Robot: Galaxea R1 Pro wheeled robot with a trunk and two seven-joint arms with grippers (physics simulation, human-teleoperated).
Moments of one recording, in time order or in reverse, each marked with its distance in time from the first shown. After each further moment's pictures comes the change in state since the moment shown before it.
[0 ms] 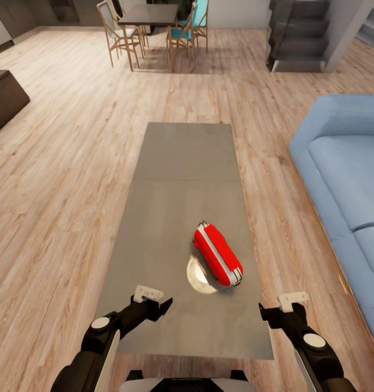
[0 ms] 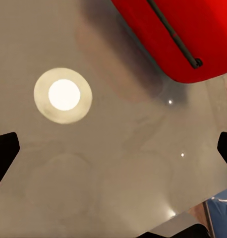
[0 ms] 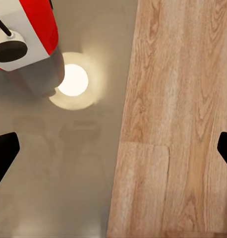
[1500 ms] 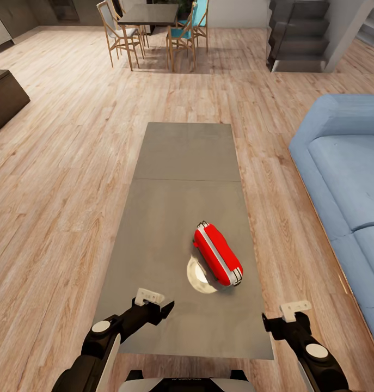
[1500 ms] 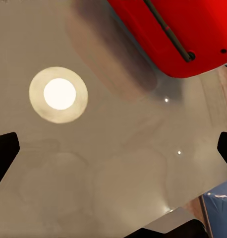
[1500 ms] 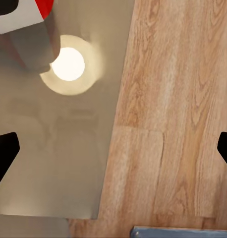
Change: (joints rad) left arm 0.016 0.006 -0.020 0.000 0.009 -0.015 -0.003; right arm 0.041 -0.009 0.002 0.013 0.030 -0.002 0.002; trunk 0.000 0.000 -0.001
